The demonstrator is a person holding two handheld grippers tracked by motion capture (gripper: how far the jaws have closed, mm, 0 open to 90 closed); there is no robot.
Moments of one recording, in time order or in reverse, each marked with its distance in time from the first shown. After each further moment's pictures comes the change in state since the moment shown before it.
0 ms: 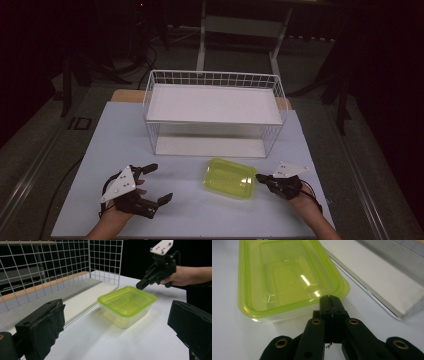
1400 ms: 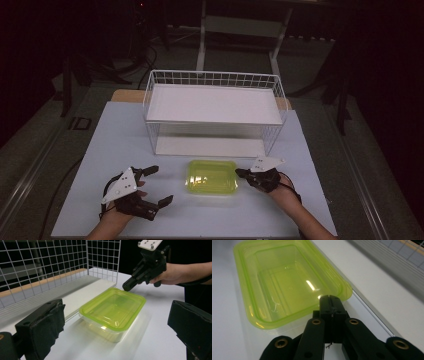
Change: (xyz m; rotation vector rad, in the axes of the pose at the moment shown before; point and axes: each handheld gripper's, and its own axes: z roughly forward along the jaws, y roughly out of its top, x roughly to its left) left arm -0.002 -0.003 0.001 0.020 -0.010 -0.005; right arm 0.017 0.039 0.041 -0.027 0.055 -0.073
